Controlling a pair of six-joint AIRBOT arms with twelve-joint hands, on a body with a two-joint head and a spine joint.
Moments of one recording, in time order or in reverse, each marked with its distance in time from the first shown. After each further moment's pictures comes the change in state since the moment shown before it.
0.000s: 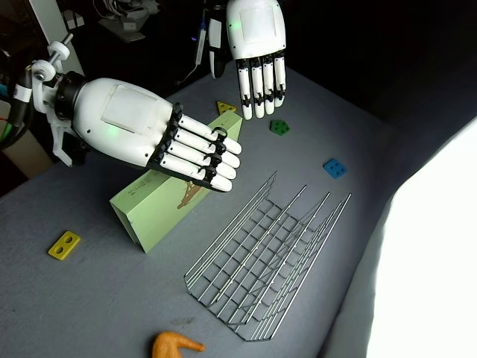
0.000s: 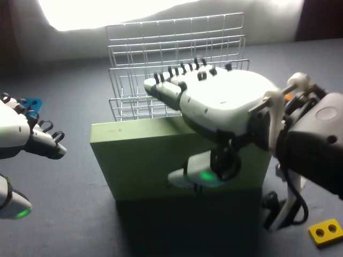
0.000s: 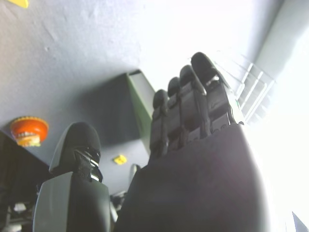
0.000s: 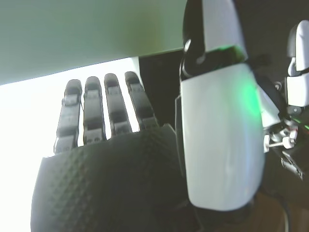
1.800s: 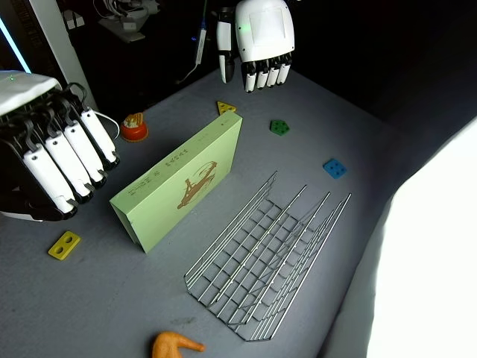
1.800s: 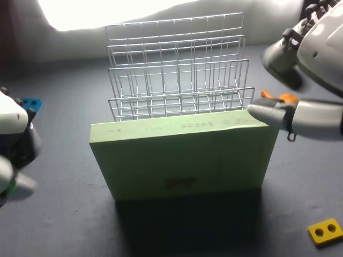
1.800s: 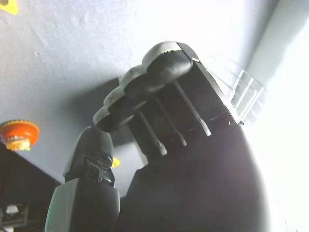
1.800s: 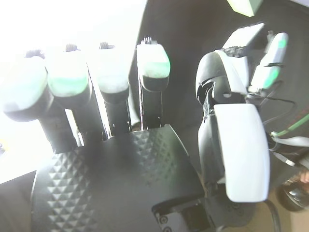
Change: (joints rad) left arm -0.009 -0.031 0.051 0.000 0.000 -0.002; right arm -0.115 0.460 -0.132 -0.971 -0.014 0.458
